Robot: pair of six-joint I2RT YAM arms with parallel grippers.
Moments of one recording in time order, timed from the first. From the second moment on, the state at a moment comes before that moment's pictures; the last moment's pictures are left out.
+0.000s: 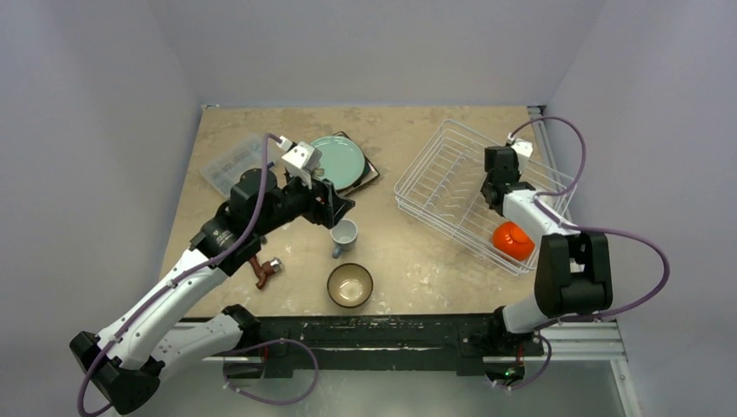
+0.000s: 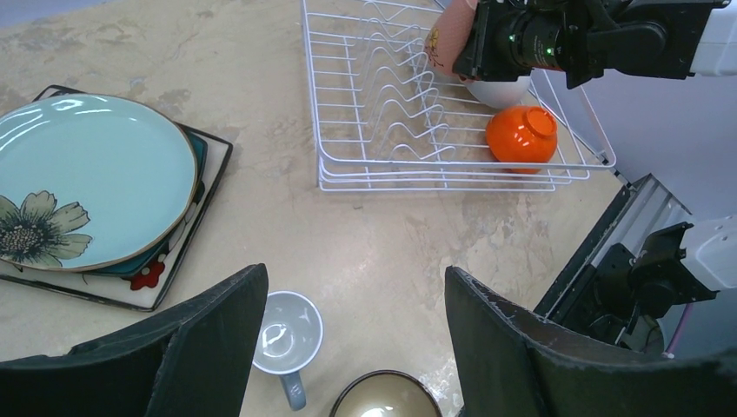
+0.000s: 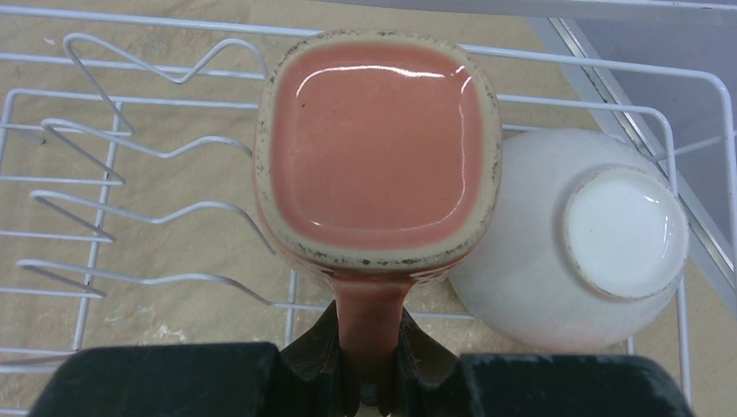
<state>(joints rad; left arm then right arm) -0.65 0.92 0.98 -0.30 0.15 -0.26 0.09 1.49 0.92 -0.19 0.51 0.40</state>
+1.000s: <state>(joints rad) -0.64 0.95 0.98 -0.30 0.16 -0.26 0.05 1.44 0.92 -0.22 0.46 0.37</state>
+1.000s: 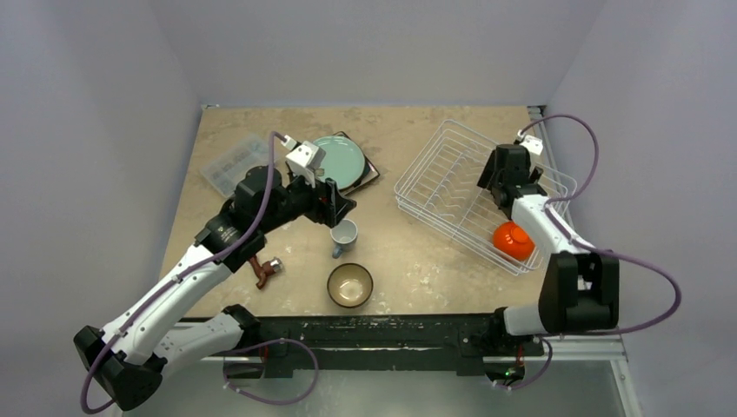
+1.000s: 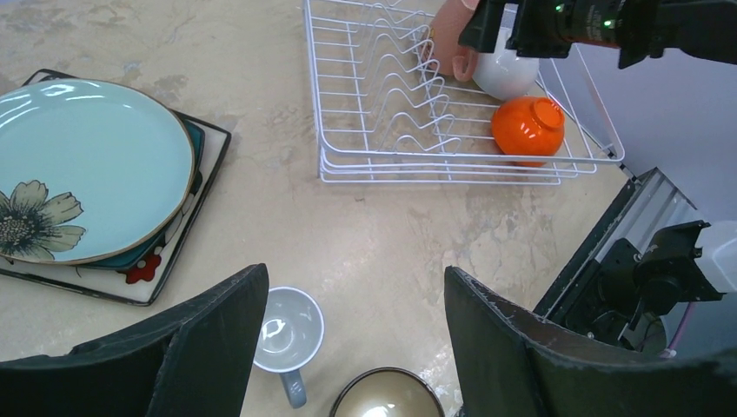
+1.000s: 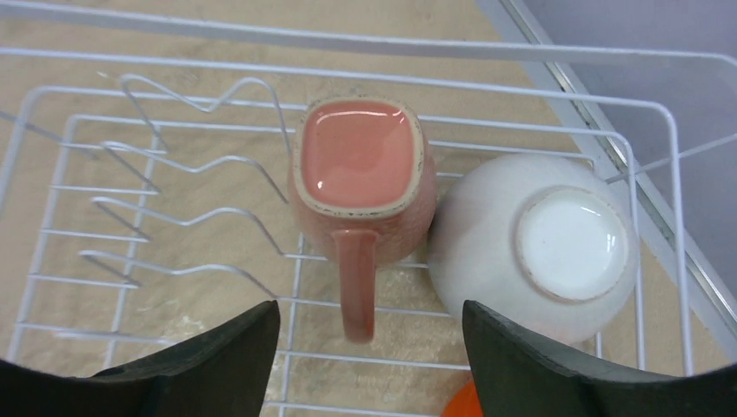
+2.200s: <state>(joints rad) -0.63 1.05 1.02 -0.38 0.05 -0.29 1.03 0.85 0.57 -0.19 0.25 0.70</state>
